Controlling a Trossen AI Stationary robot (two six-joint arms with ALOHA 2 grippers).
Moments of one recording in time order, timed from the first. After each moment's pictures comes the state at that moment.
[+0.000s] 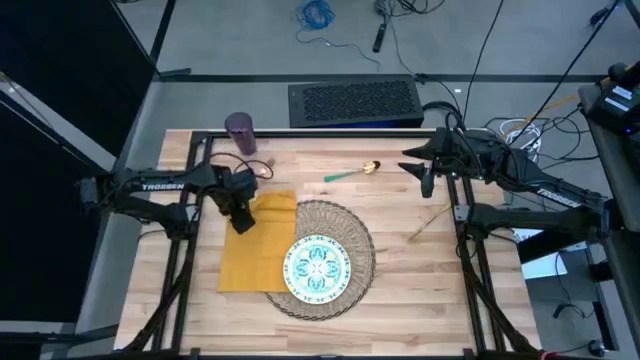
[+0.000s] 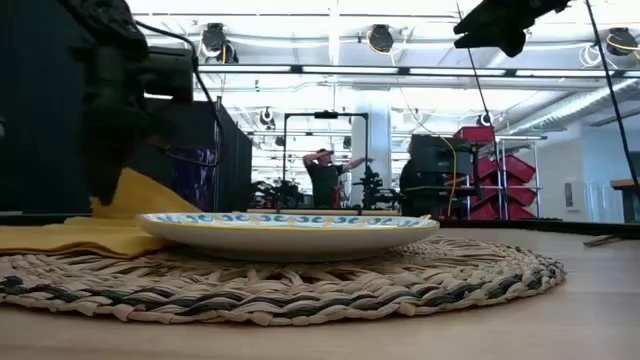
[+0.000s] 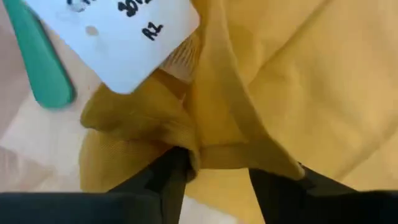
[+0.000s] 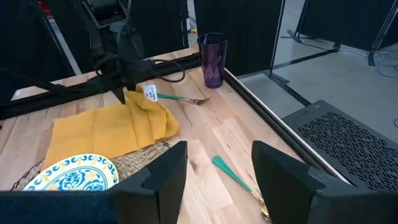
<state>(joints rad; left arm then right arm) 0.34 1.20 0.63 -0.96 0.15 -0.33 -0.39 0.71 0.86 -0.49 -0.03 0.08</state>
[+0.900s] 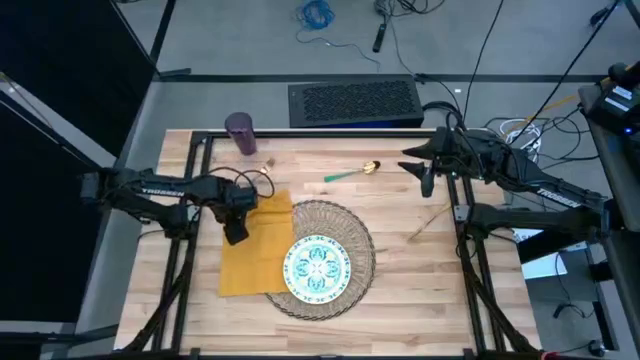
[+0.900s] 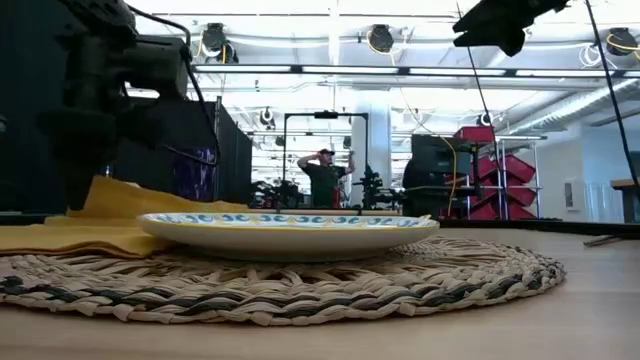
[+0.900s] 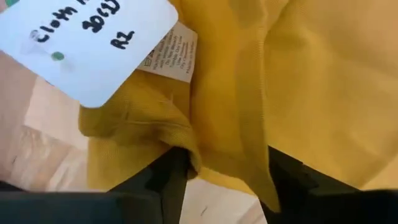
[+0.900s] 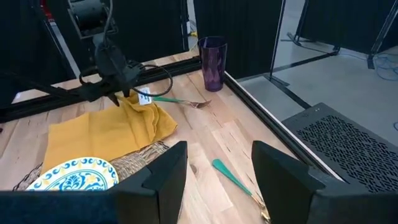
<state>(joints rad) 0.16 1.21 0.63 -1.01 0.05 -0.36 -0.39 0.71 0.86 -0.48 -0.03 0.08</state>
